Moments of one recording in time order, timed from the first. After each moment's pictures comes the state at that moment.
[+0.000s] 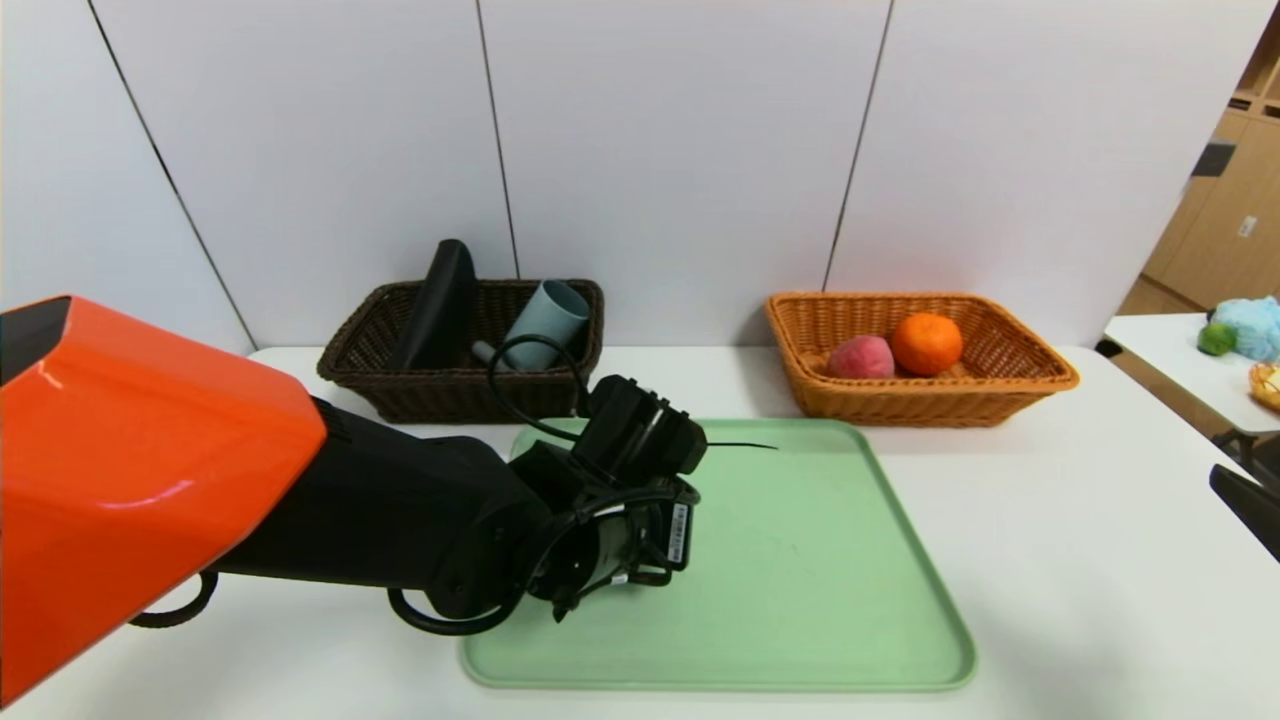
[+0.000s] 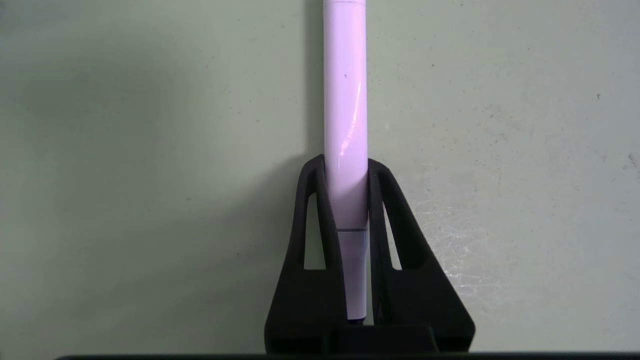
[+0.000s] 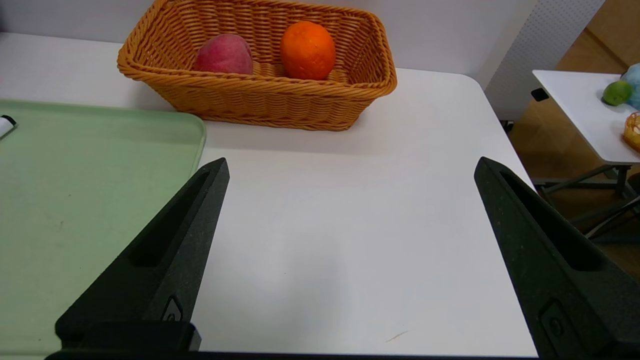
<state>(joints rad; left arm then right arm) -0.83 2.01 -1.15 -0.09 0.28 -0.47 -0.02 0.82 -0.35 -0.36 -0.04 -0.12</state>
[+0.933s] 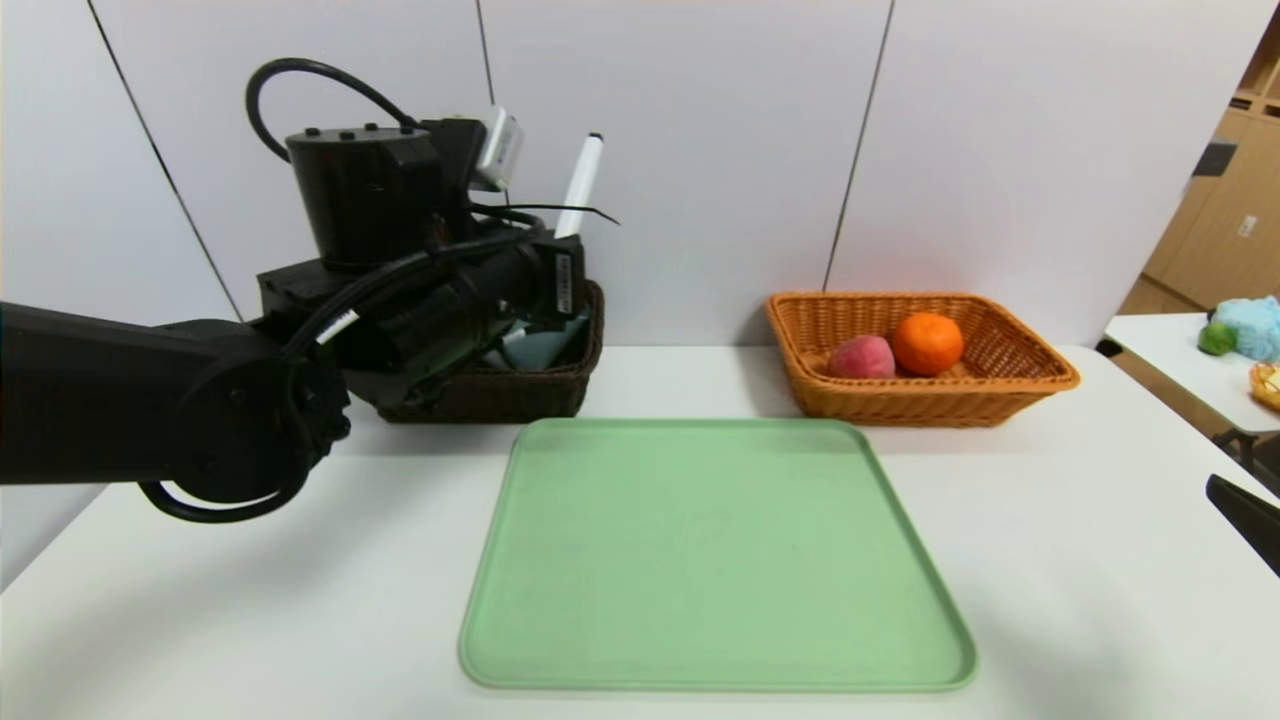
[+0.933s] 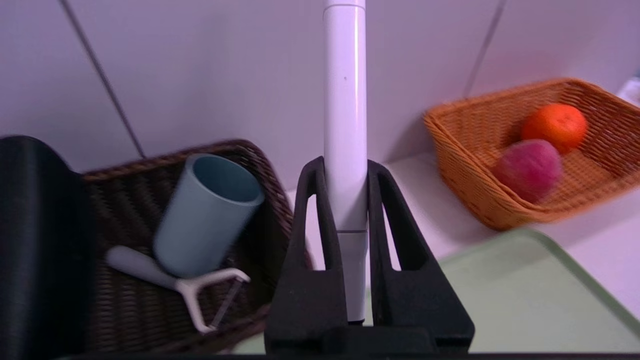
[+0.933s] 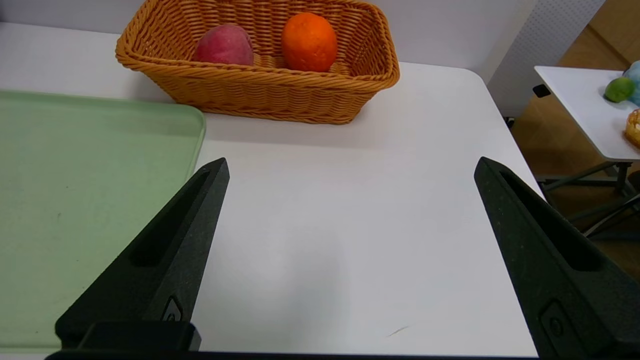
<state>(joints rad) -0.58 1.76 -1.14 -0.65 0.19 -0.01 -0.02 0.82 -0.33 -0.36 -0.04 -0.13</state>
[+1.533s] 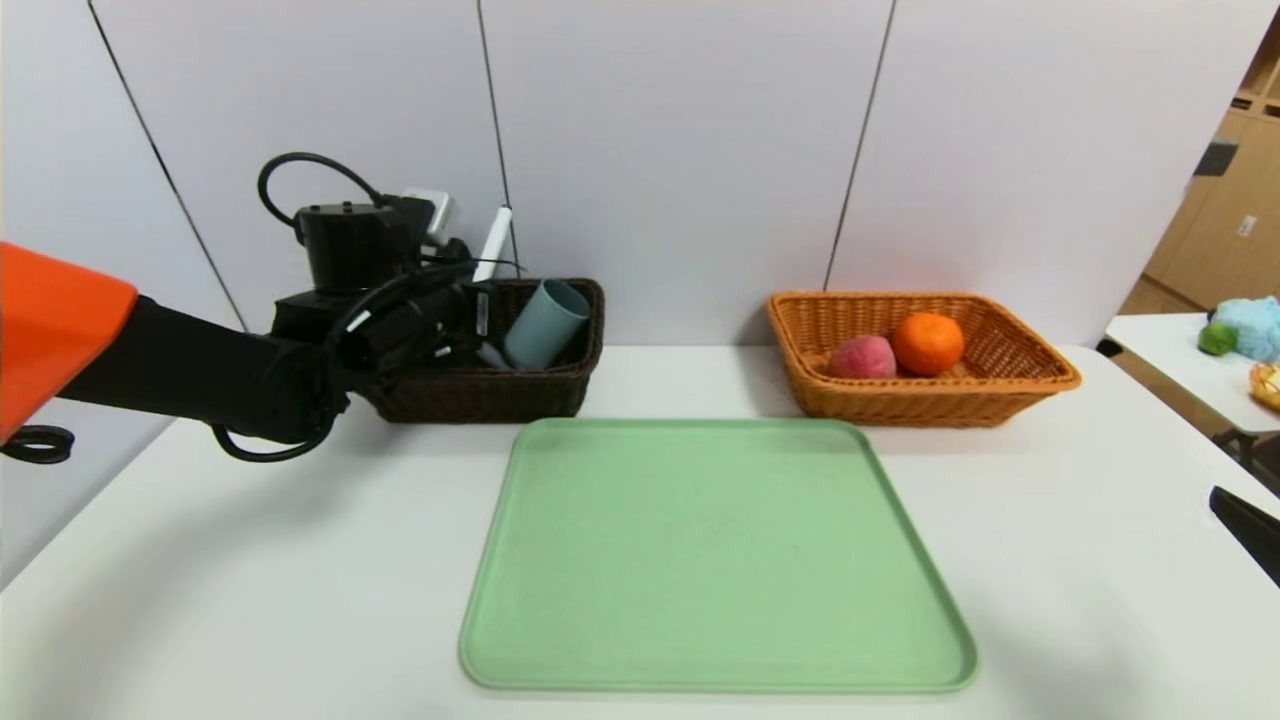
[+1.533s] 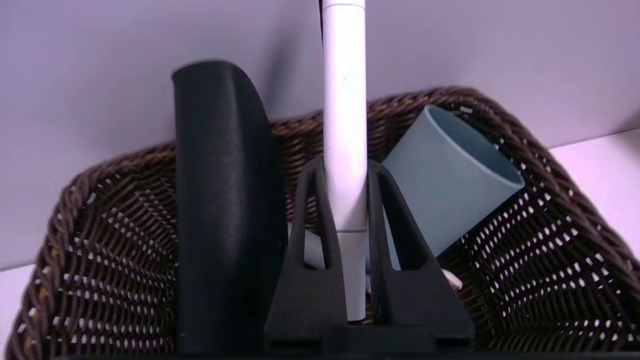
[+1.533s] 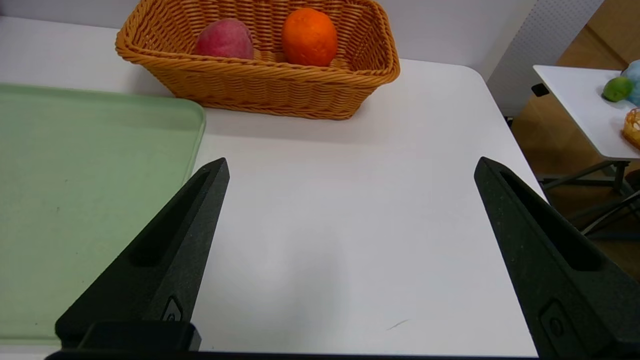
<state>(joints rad) -0.28 1.97 -1.19 -0.69 0.06 0.07 -0.02 0.80 -0.31 -0.36 -0.04 -0.13</state>
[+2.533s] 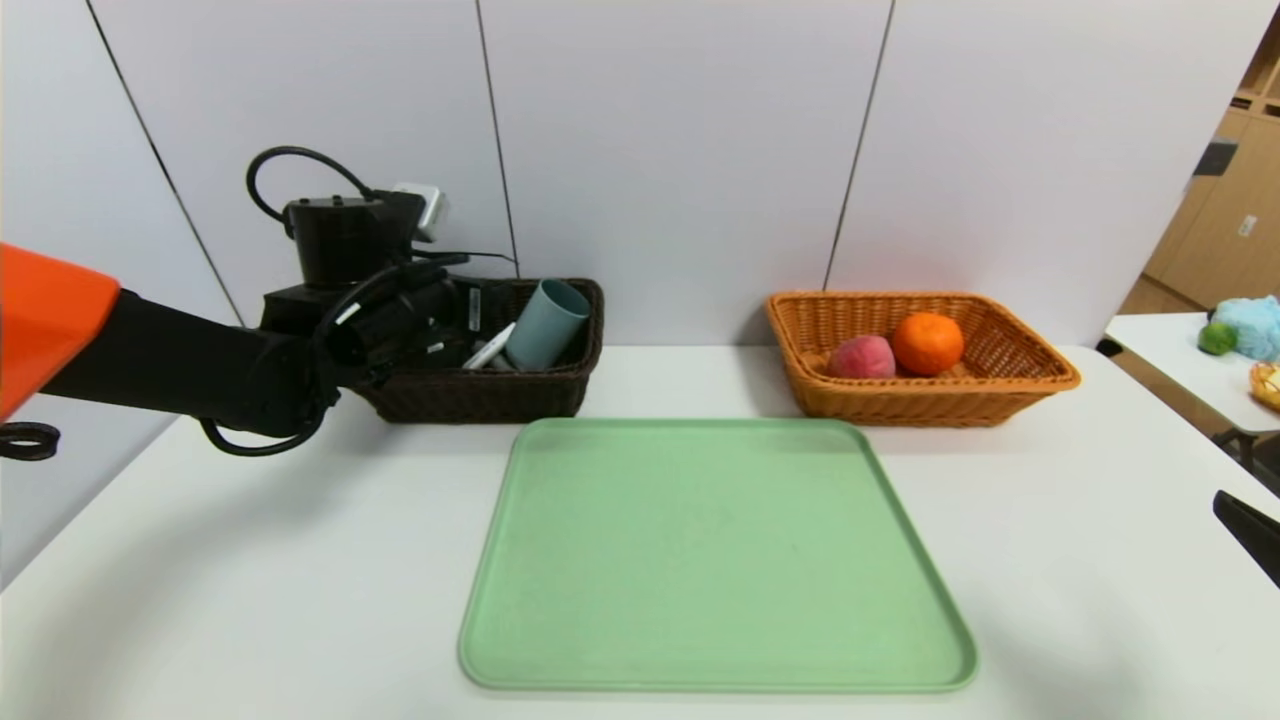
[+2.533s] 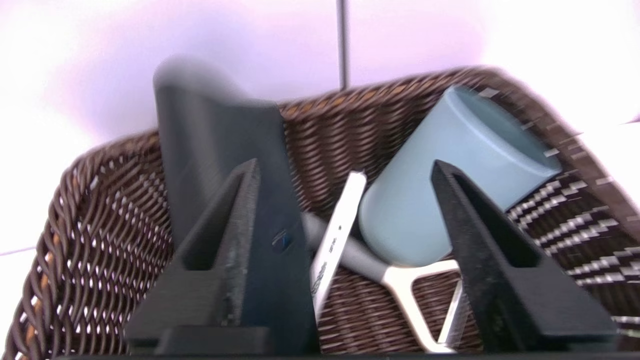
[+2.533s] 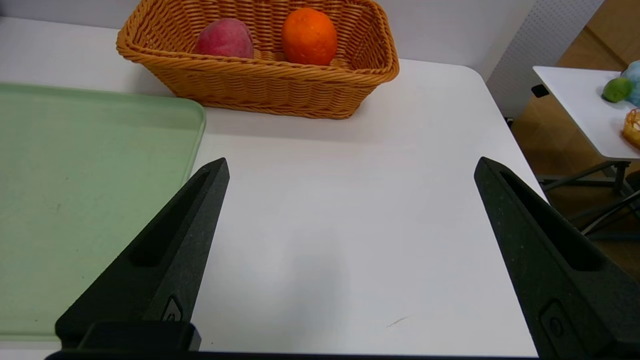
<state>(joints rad) -0.26 1.96 -1.20 -0.67 0.05 0.06 -0.02 0.78 -0.30 -0.36 -0.04 -0.13</state>
